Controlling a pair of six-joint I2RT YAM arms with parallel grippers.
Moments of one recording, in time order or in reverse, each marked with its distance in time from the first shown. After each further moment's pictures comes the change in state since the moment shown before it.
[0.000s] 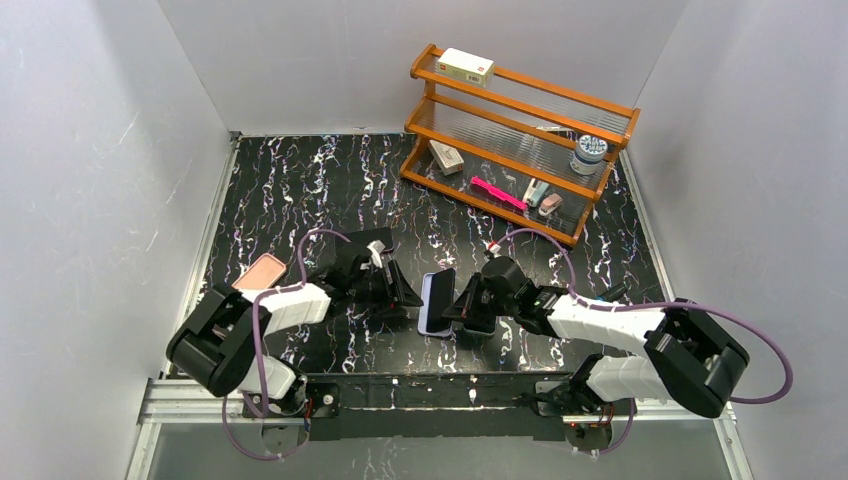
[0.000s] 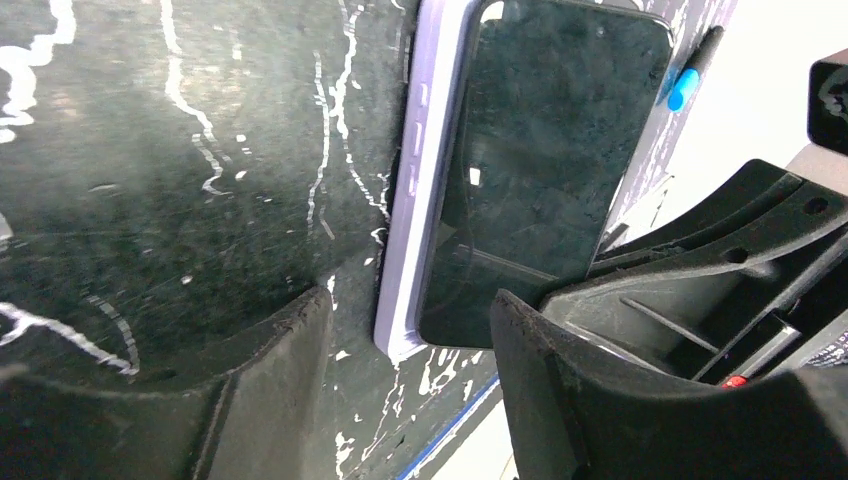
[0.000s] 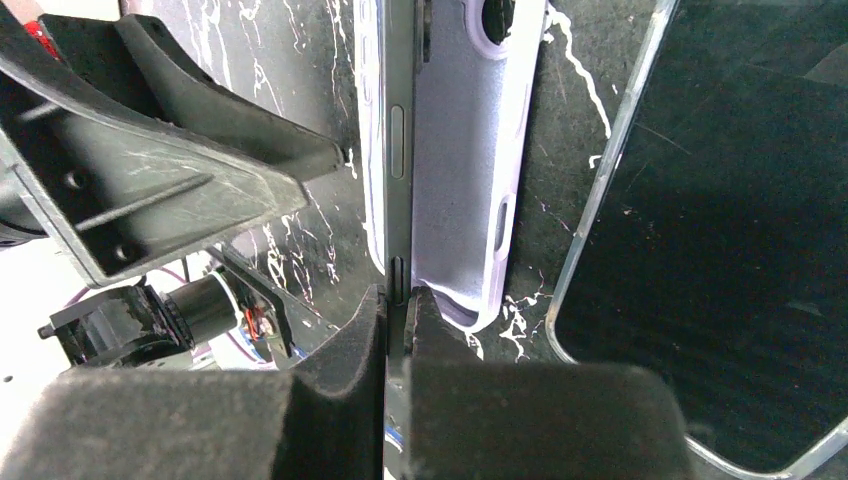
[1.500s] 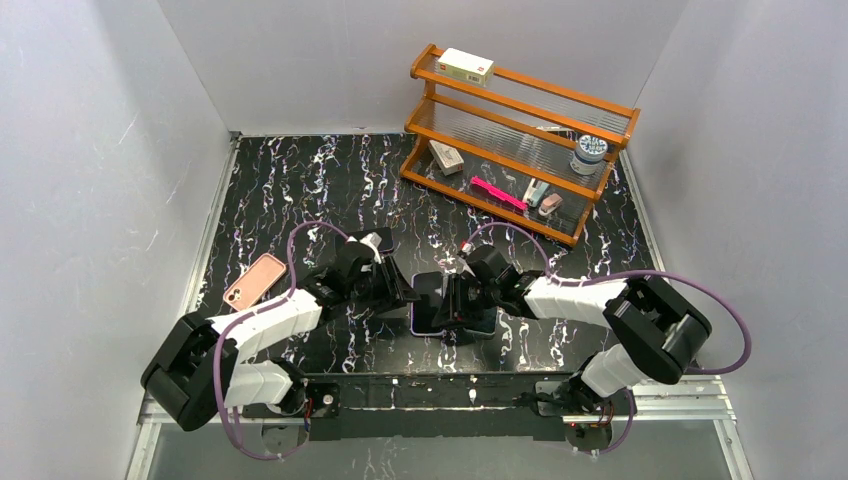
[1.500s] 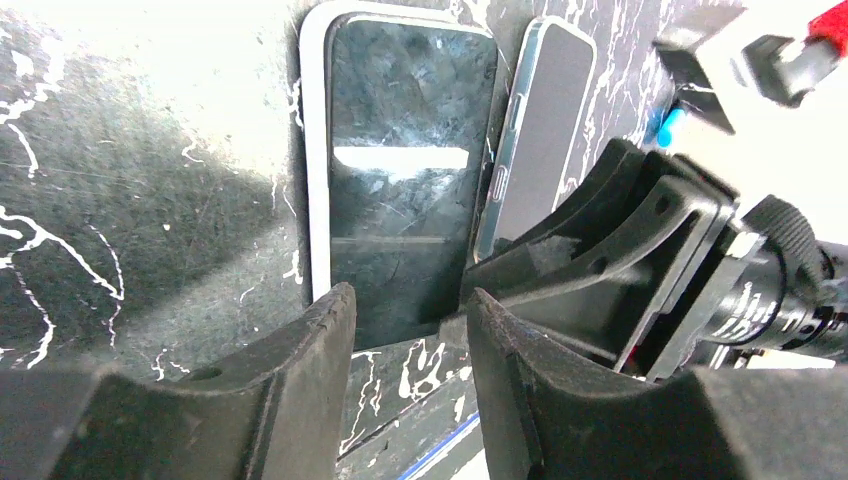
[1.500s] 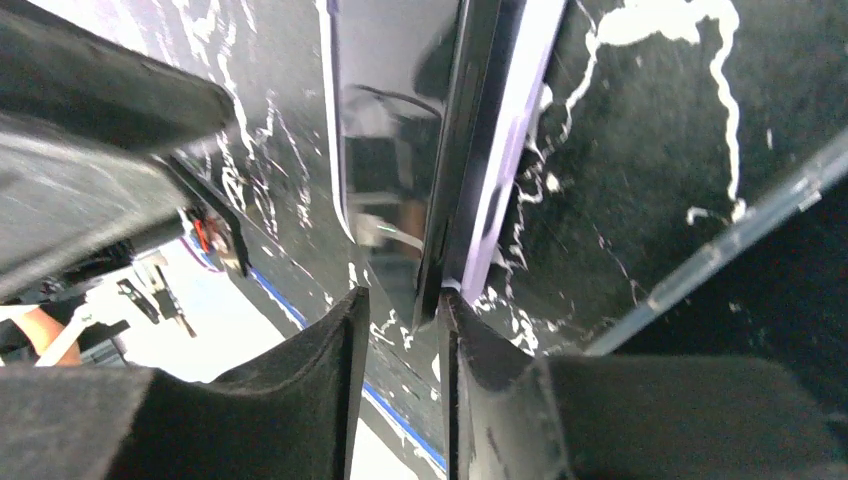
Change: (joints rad) left arm -0.101 -0.175 0.042 -0.161 -0.209 -0.026; right arm -0.038 0.223 0.121 0.012 -0.265 -0.203
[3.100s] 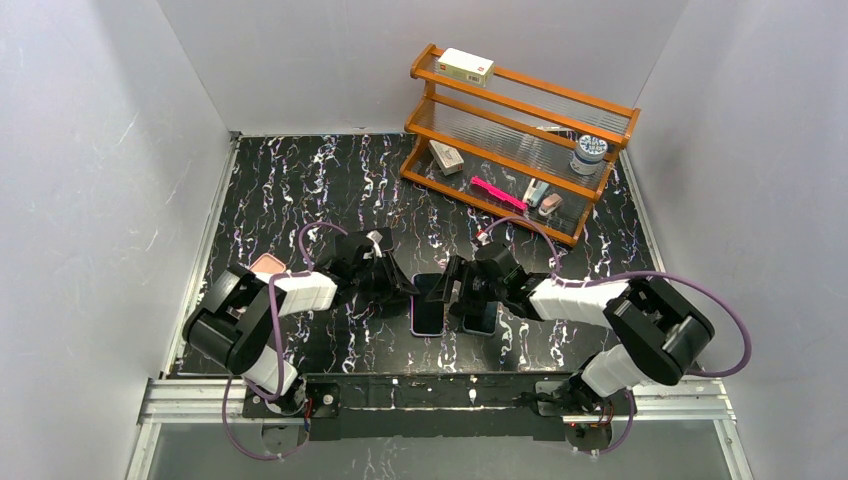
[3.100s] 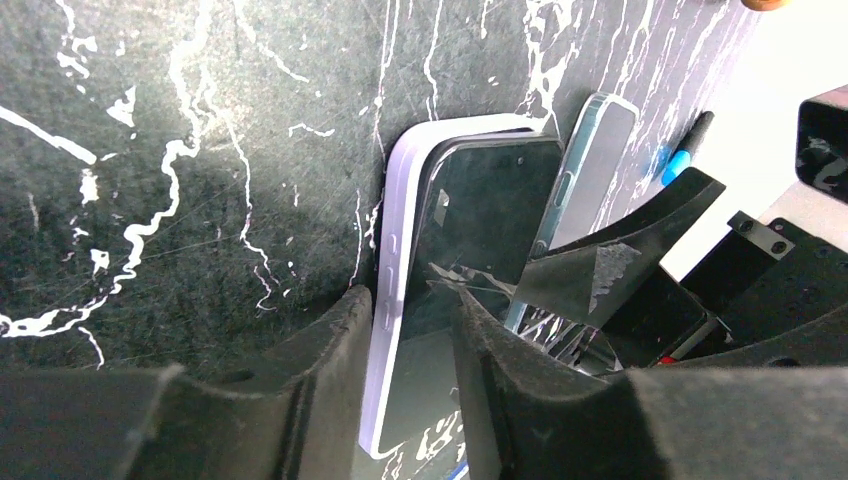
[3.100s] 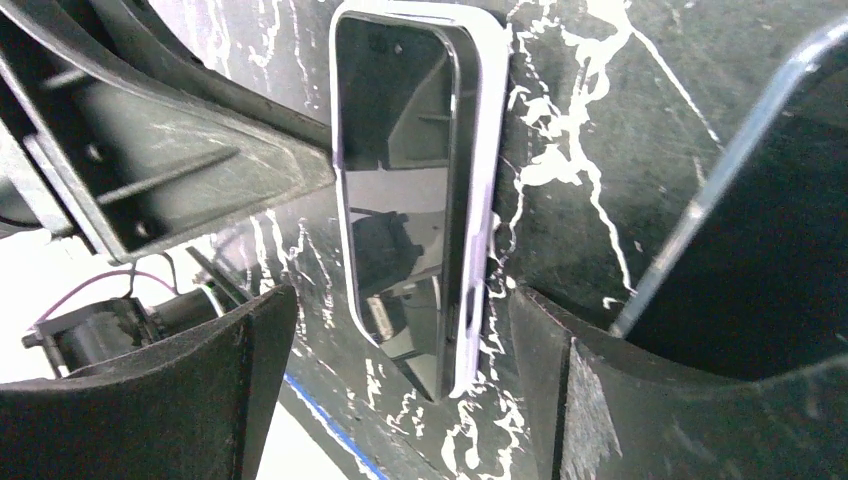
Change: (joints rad) left arm 0.132 0.312 0.035 0.215 0.157 0.010; right arm -0.045 -0.030 -0.047 0.116 0.156 0.078
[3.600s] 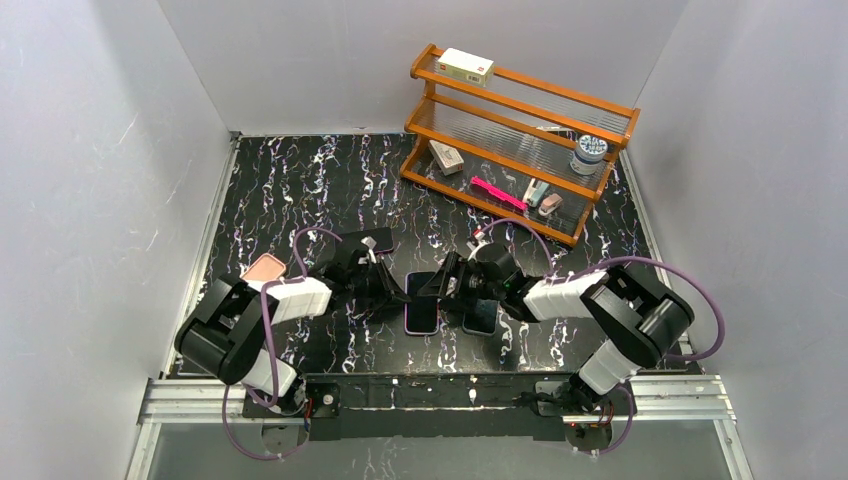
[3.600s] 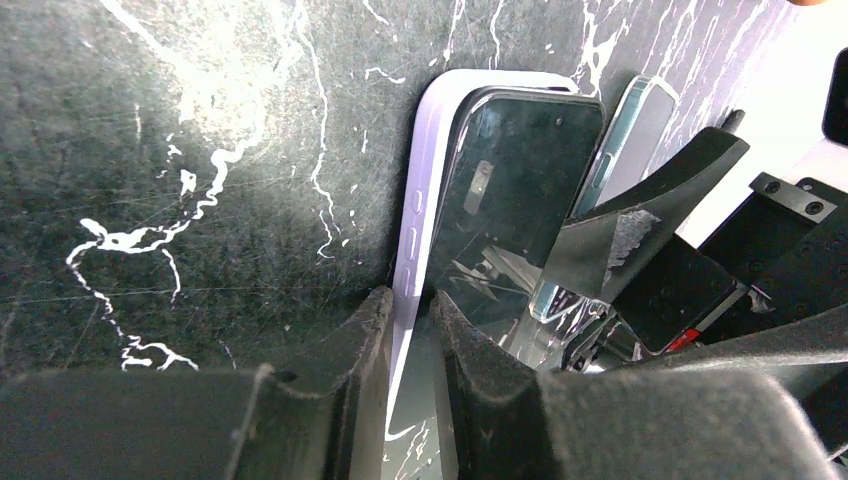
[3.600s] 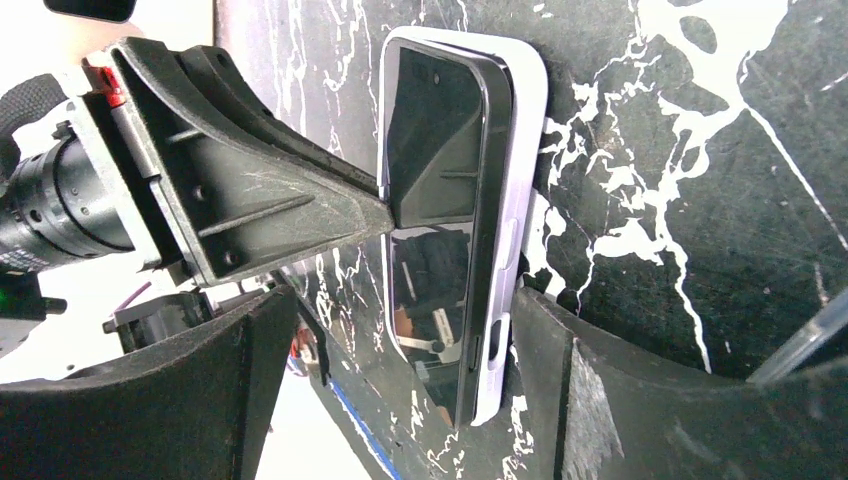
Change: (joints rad) left arm 0.008 -0.054 -0.050 -0.049 -0.010 0.009; right arm -0.008 0.125 -0.021 0.273 -0.083 0.077
